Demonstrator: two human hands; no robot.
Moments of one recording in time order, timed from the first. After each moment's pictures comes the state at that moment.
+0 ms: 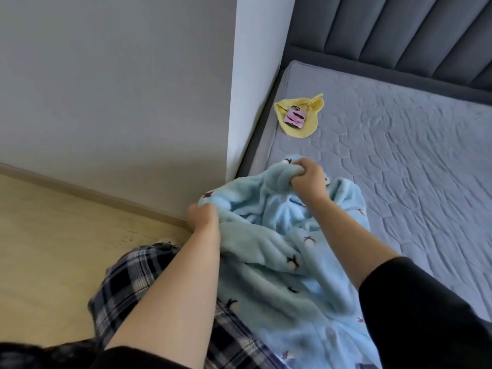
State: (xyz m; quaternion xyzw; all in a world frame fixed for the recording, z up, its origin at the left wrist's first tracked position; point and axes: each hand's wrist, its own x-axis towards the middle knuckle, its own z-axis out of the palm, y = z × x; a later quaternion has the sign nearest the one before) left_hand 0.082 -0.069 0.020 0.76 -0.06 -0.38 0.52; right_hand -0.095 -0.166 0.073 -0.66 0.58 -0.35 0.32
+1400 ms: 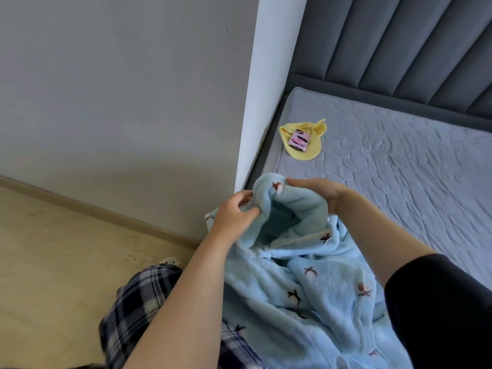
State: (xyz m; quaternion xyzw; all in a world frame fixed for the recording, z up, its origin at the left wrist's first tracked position) left_hand 0.081 -0.074 0.058 0.63 -0.47 -0.38 0.49; right_hand -0.103 -0.199 0.129 -0.53 0.50 -0.02 0.69
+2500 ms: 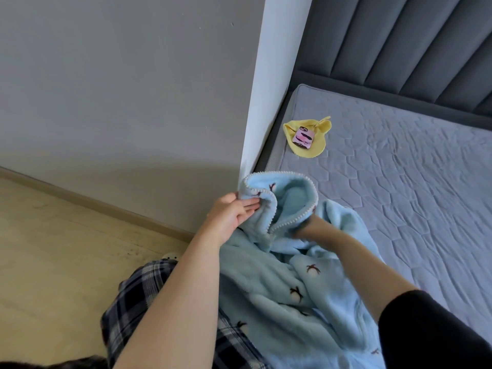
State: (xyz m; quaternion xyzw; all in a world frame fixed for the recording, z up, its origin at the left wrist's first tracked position) left_hand 0.091 -0.076 0.053 0.46 -0.24 -0.61 0.60; right_hand -0.118 -0.174 0.027 -0.71 0.55 -0.05 0.43
